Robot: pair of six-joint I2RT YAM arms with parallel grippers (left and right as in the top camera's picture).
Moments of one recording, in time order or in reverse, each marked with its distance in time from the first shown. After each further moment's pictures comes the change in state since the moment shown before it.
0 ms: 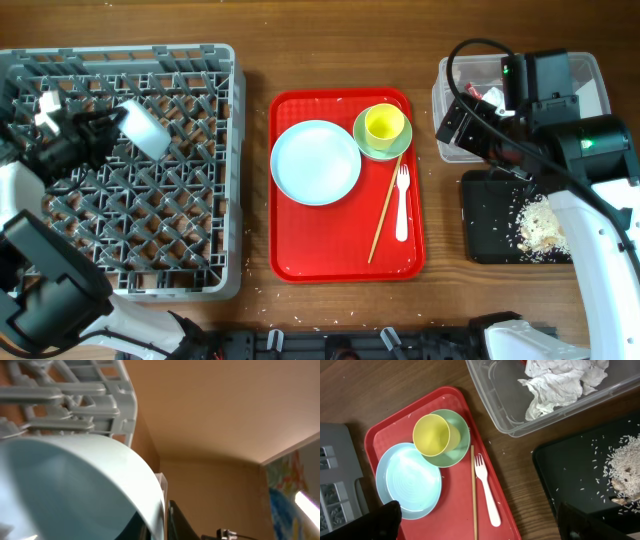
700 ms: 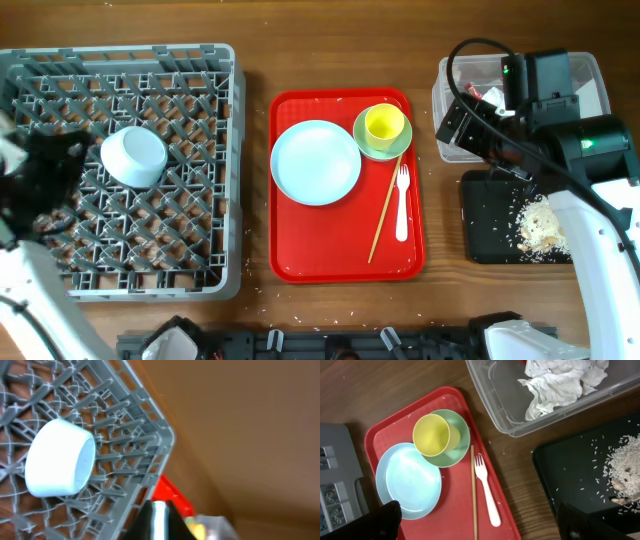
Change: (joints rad) left arm 0.020 -0.628 0.002 -0.328 -0.623 -0.008; right arm 0.000 0.000 0.000 -0.001 0.000 0.000
